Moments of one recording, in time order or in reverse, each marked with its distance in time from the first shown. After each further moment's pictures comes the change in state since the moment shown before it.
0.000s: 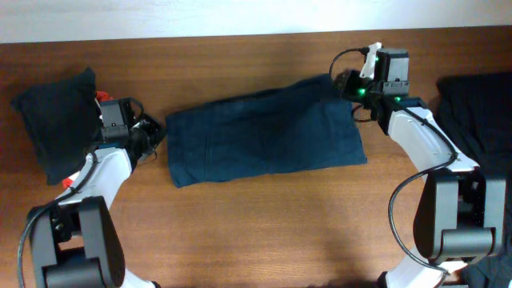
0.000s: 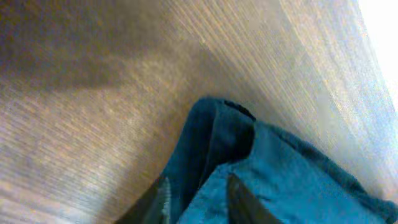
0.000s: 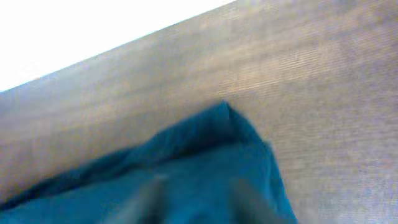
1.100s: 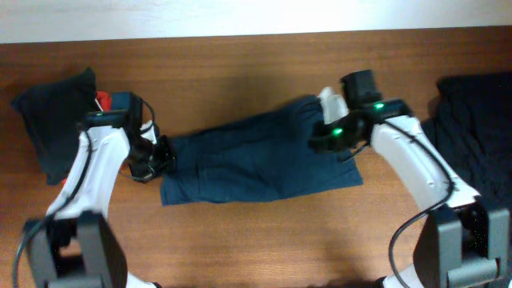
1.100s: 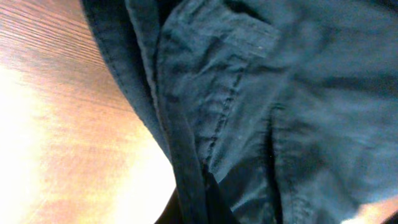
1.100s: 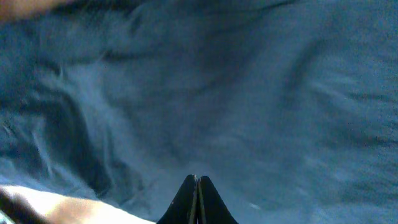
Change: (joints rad) left arm -0.060 -0.057 0.280 -0.939 0.086 0.397; right arm 0.230 -0.140 -0.002 -0.706 -0.192 -0.251
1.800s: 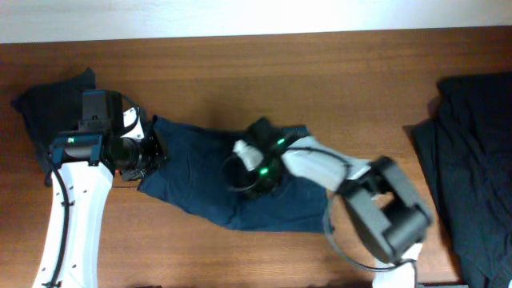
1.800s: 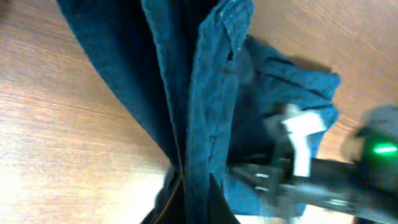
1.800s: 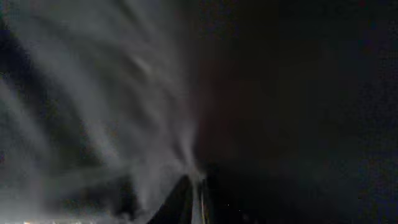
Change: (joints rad) left arm -0.002 -0.275 0.013 -0.002 0.035 0.005; right arm 0.365 0.290 -0.019 0.166 -0.201 0.083
